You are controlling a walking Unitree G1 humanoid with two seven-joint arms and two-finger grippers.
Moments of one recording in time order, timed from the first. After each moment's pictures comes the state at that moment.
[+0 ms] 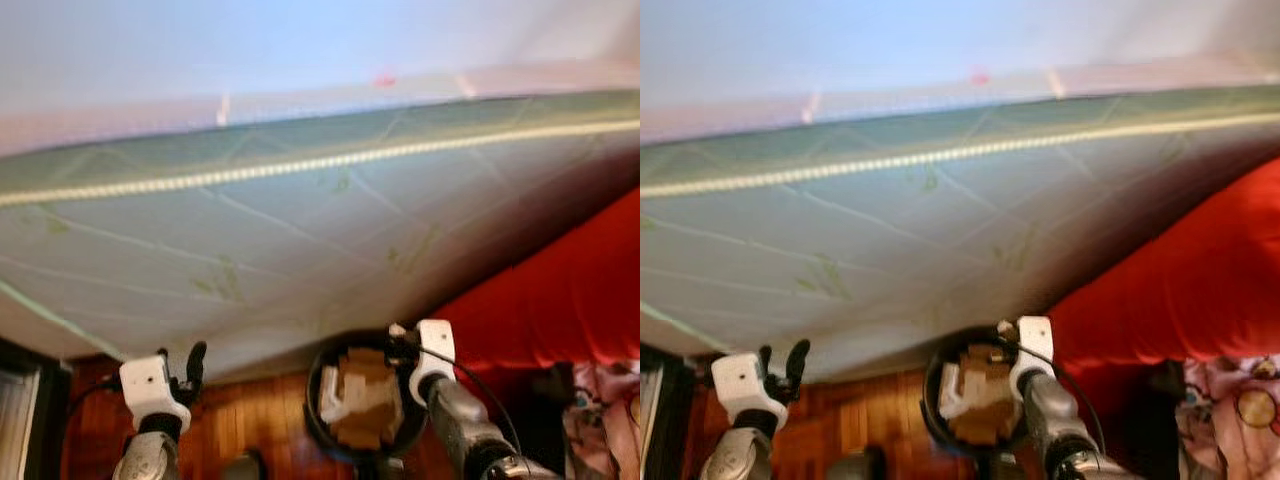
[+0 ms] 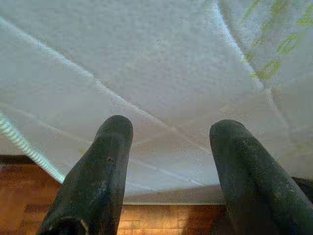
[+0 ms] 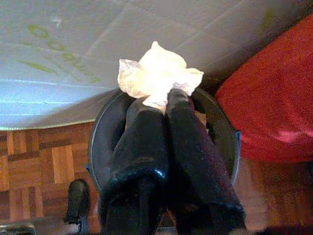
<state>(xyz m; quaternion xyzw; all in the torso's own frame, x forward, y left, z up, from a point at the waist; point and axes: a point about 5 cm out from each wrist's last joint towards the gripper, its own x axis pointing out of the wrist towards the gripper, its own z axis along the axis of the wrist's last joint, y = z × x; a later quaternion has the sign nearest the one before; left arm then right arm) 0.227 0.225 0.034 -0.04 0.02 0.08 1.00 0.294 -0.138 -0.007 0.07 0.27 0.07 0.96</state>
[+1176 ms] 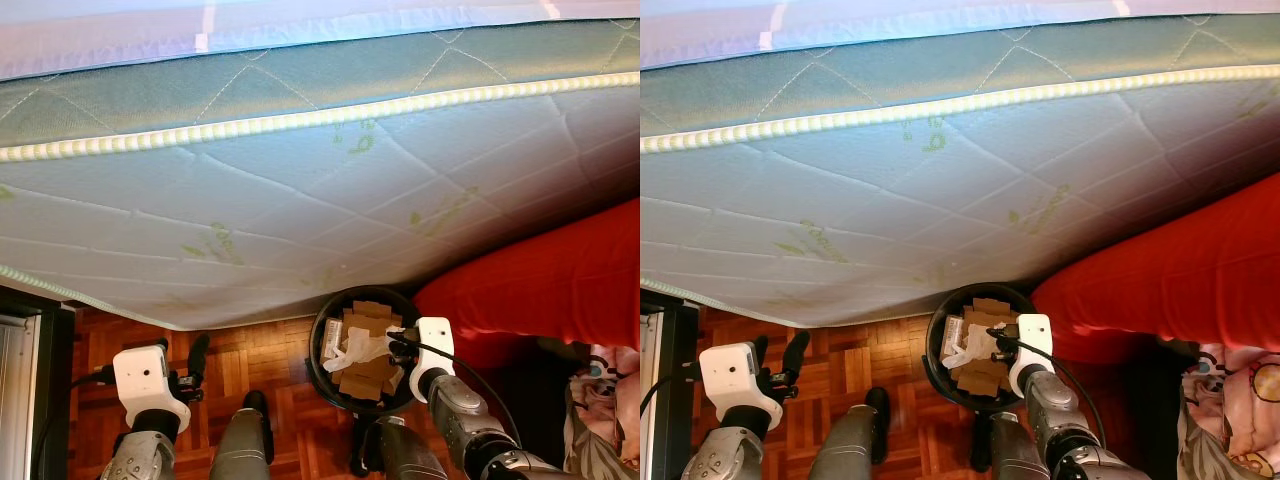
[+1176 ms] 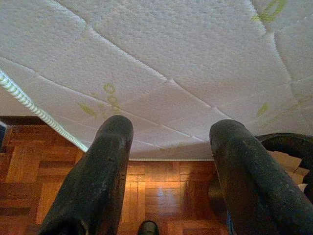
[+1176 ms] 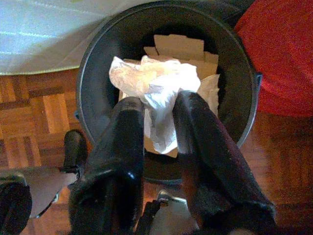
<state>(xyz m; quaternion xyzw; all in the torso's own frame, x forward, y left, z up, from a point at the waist) 0.210 0.210 0.075 -0.04 0.03 0.06 1.00 0.295 -0.140 -0.008 0.07 0.29 0.08 0.95</state>
